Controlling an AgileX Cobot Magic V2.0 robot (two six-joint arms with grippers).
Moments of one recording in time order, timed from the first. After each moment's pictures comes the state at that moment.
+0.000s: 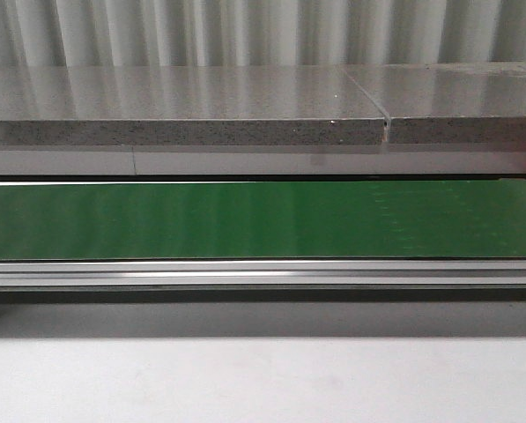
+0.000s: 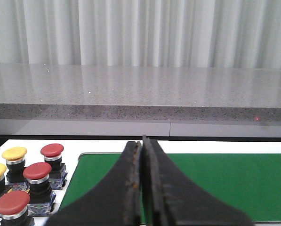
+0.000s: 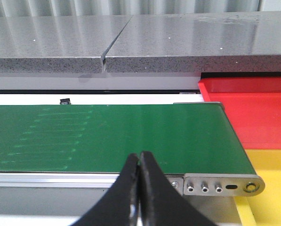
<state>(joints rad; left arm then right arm) -0.09 0.00 0.00 0.03 0.01 -0.09 0.00 -0.01 0.03 0.02 0.14 0.08</state>
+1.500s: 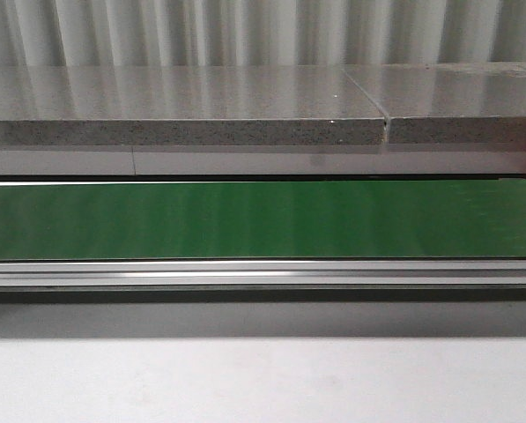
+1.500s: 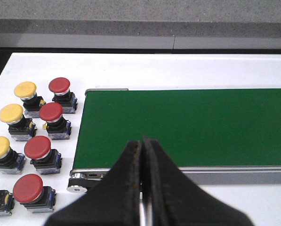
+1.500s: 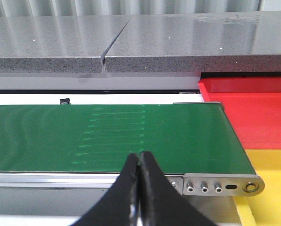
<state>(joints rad) -0.09 0.56 -0.77 0.05 0.80 -0.09 0.00 -0.01 0.03 0.02 0.14 0.08</state>
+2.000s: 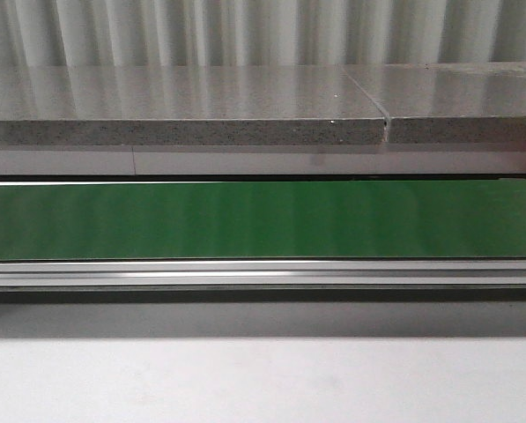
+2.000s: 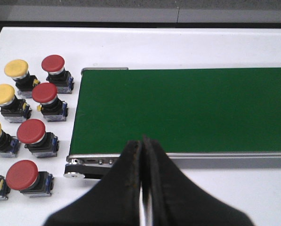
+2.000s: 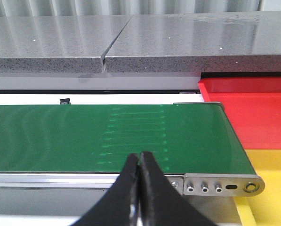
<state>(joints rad) -0.09 0.66 -0.77 0.05 0.81 -0.09 0.00 -0.01 0.03 0.02 0.14 0.08</state>
